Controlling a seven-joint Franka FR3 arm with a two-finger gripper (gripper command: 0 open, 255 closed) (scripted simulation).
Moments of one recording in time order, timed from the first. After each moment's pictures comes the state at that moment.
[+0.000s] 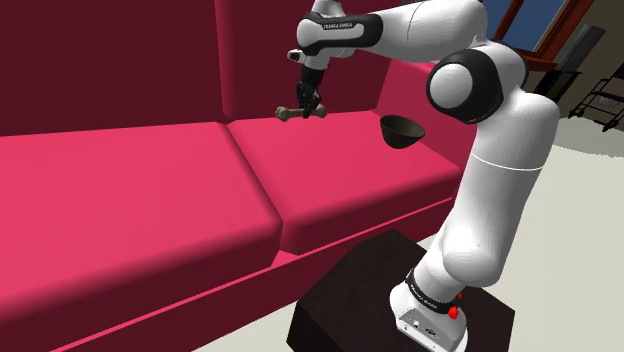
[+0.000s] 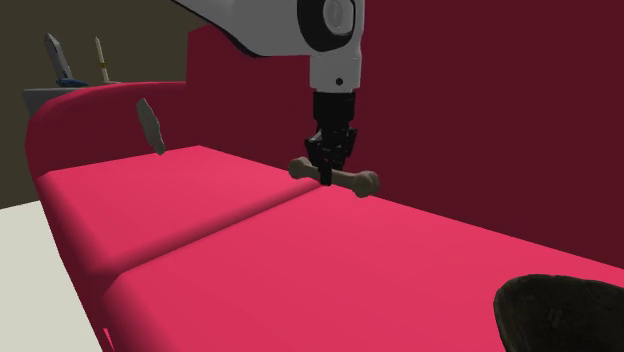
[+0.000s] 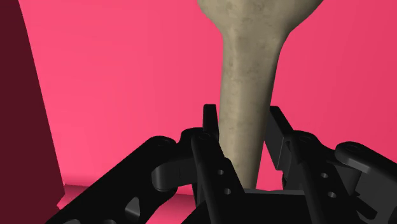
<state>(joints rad) 0.16 0.23 -0.37 -1.60 0.12 1.86 -1.52</state>
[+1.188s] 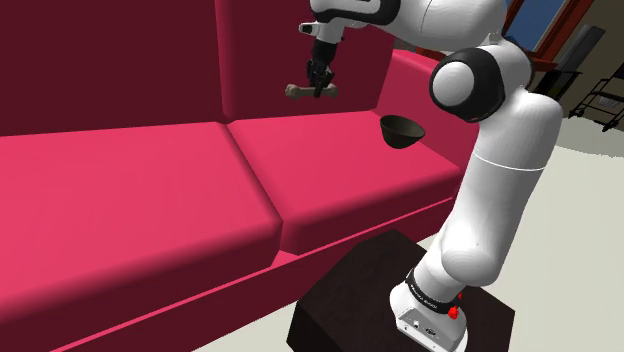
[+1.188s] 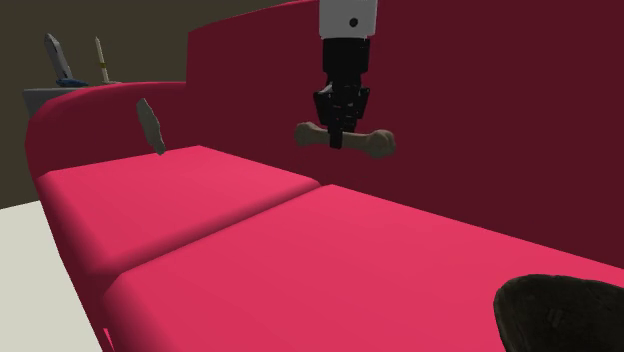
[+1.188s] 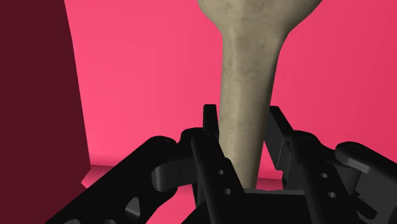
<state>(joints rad) 0.13 0.21 -0.39 -1.42 0.12 1.66 -1.55</state>
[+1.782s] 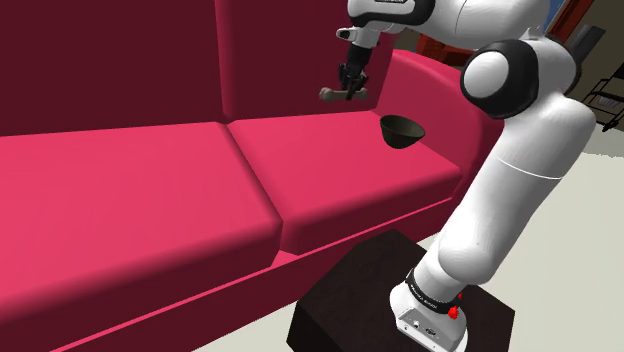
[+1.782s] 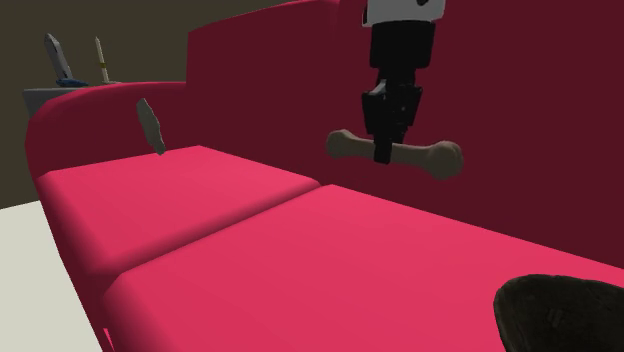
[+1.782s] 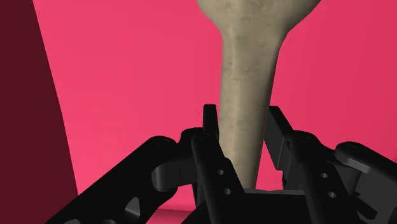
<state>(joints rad) 0.05 0.06 -0.46 -1.60 0.07 1.69 -1.70</state>
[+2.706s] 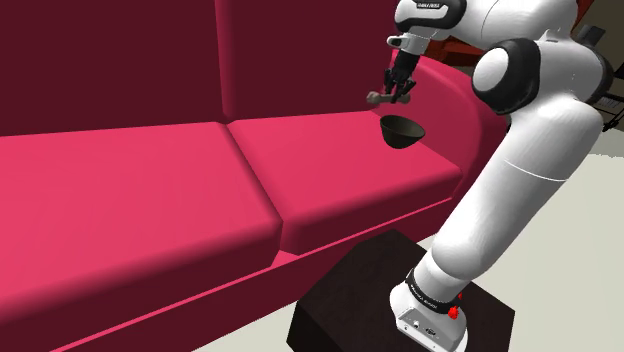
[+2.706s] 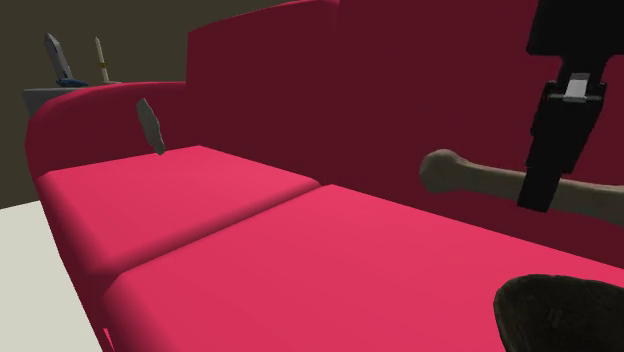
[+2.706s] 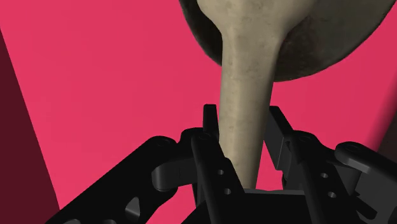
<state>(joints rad) -0.11 0.03 -0.61 -1.63 0.07 1.67 -2.02</state>
